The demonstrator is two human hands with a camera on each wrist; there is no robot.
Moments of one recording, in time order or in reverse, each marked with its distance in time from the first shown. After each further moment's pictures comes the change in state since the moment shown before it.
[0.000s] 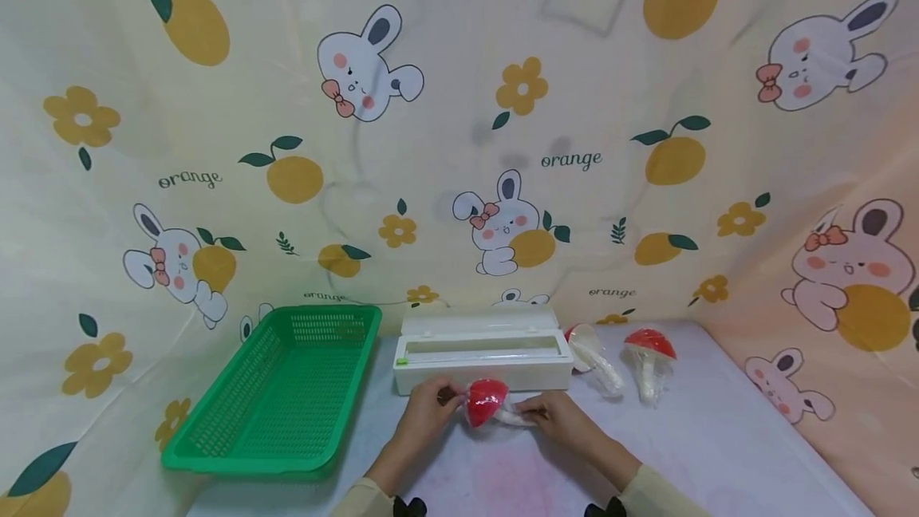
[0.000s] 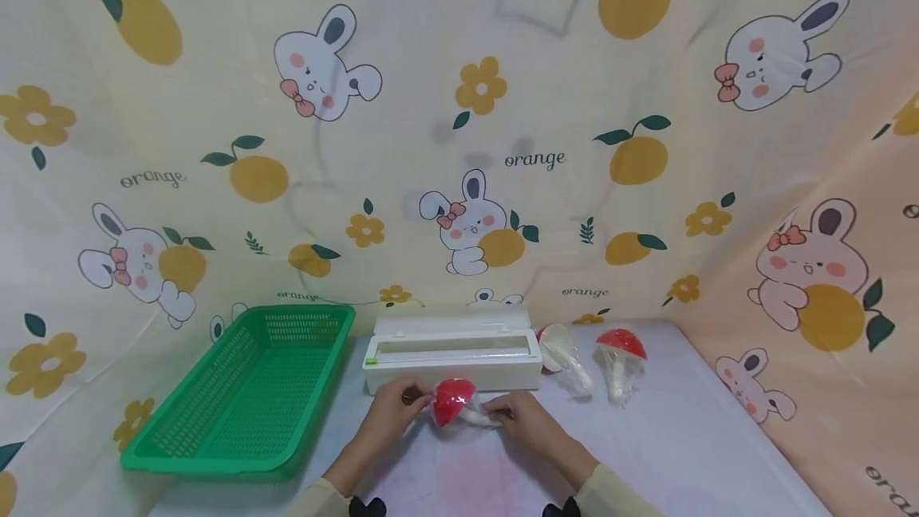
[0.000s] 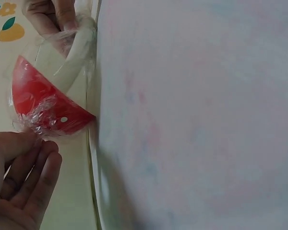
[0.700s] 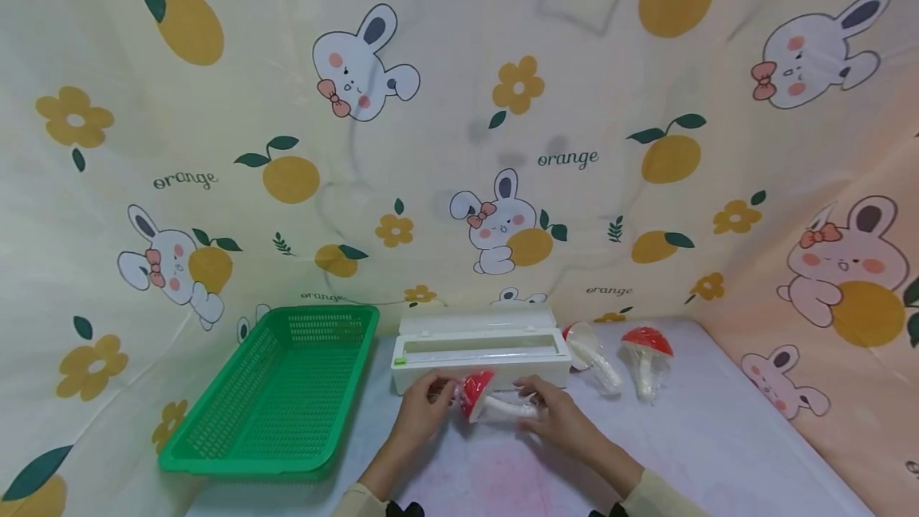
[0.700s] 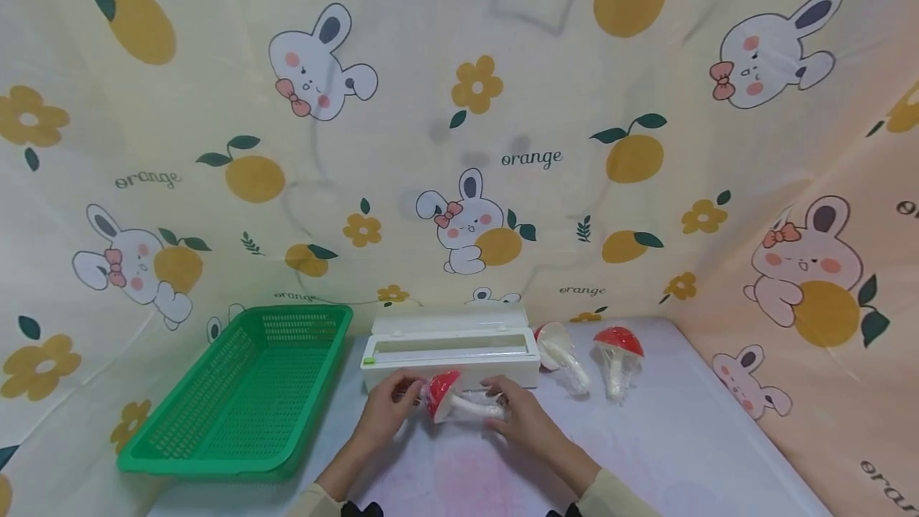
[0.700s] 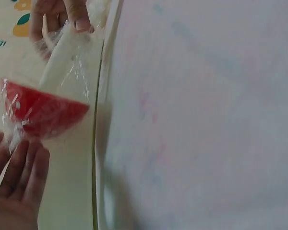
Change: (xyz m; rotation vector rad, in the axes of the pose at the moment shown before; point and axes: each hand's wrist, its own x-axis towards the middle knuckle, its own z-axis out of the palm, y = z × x) left_hand -0.004 -0.003 0.000 -0.171 0.038 -0.104; right_hand -0.011 -0.014 0.006 -0.017 0.232 -0.081
